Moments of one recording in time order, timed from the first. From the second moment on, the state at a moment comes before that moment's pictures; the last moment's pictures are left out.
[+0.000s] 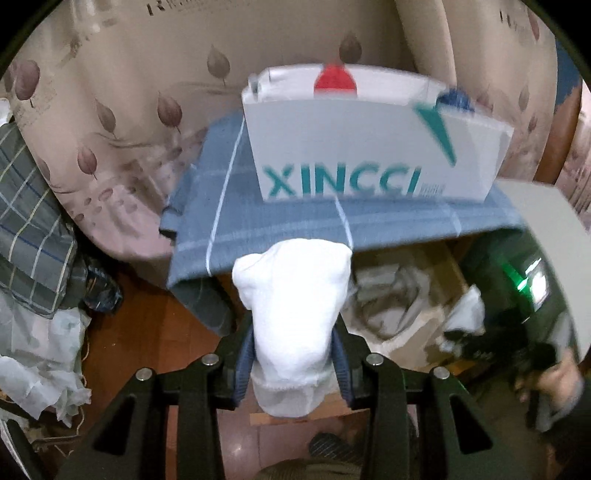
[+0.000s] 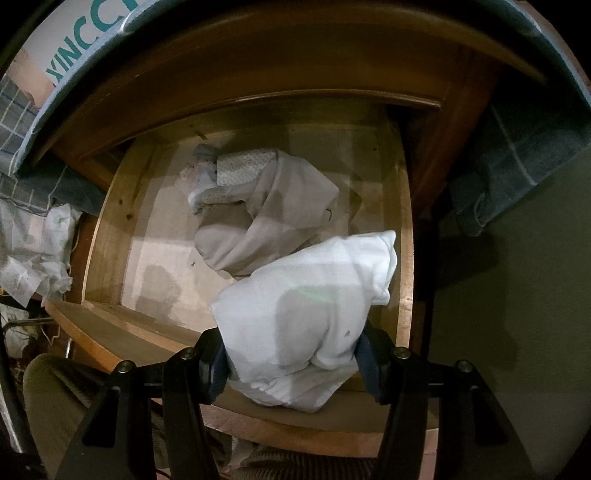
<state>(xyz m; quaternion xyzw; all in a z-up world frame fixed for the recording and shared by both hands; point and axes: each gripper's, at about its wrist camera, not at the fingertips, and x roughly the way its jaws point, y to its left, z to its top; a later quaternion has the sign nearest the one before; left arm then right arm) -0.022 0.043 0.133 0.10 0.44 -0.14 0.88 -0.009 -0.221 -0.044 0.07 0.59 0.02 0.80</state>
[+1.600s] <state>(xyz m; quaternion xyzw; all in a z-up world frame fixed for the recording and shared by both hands) 0.147 -0.079 0.172 0.06 0.44 -0.16 0.88 -0.009 -0.226 -0.044 0.09 0.59 0.03 0.80</state>
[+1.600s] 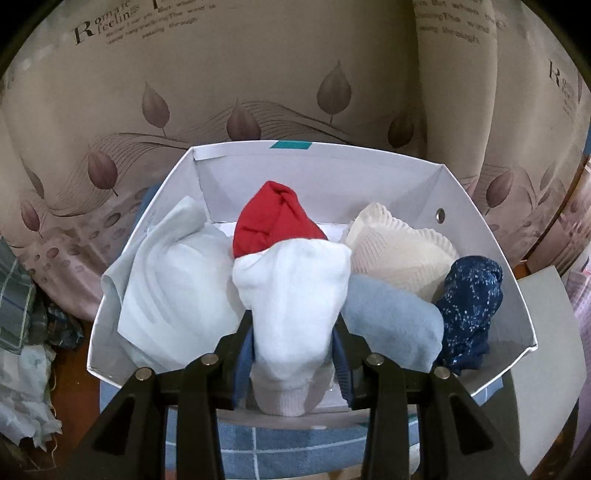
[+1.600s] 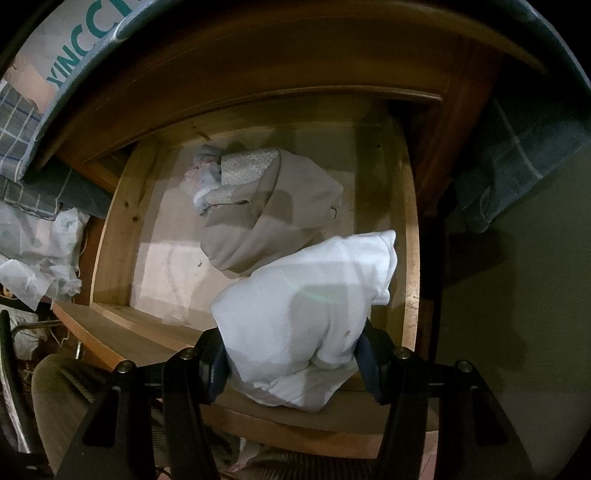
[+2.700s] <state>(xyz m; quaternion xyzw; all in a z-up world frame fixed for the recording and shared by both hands) 0.061 -0.031 0.217 0.07 0.33 -0.11 0.94 -0.008 -0.223 -0.042 0.08 0.59 0.03 0.80</state>
